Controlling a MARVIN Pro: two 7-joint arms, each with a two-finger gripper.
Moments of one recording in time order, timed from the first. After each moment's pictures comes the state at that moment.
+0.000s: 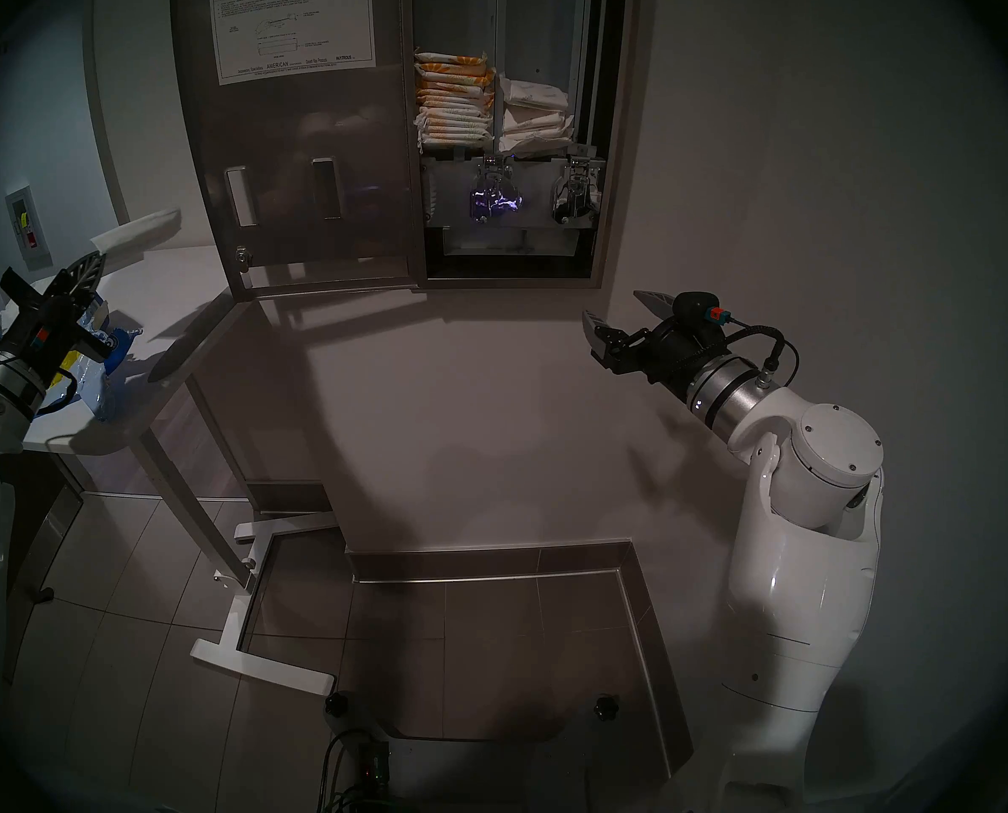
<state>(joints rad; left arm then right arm) 1.97 -0.97 -2.23 -2.08 0.20 -0.21 -0.18 -1.48 -1.57 1.96 -2.01 -0.05 0.37 0.88</state>
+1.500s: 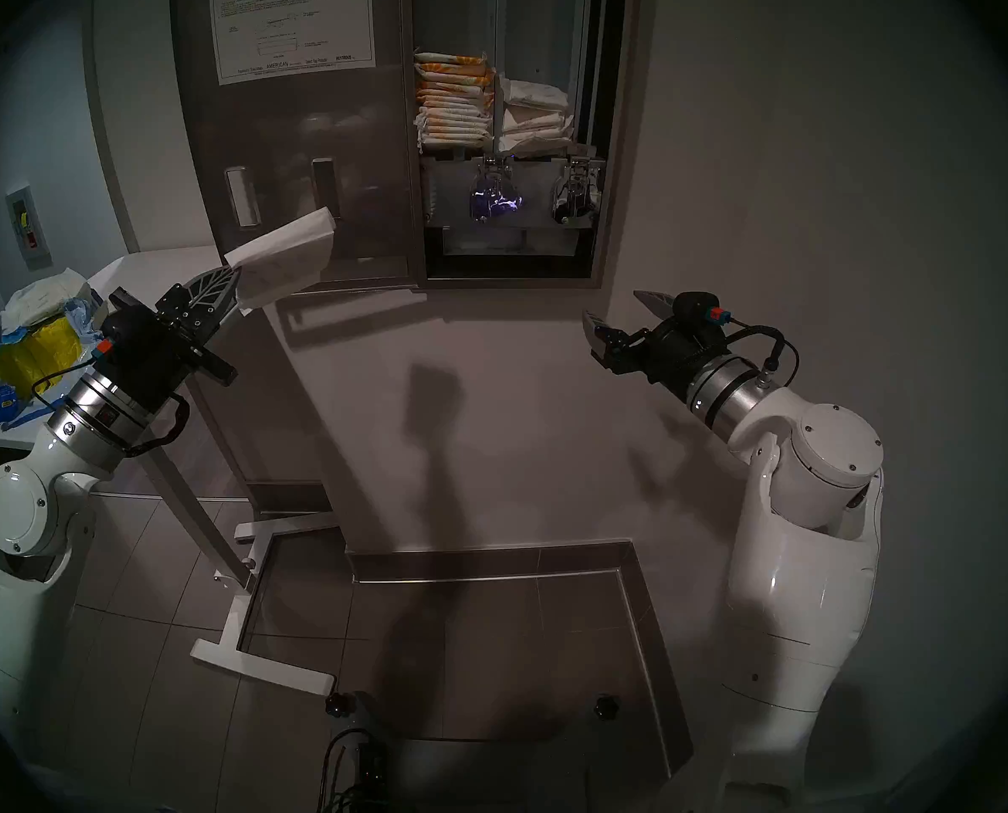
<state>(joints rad) 1.94 -0.99 -1.96 -2.16 -0.32 -0.21 -0.34 -1.48 -1.57 1.96 -2.01 -0.05 0.37 0.88</state>
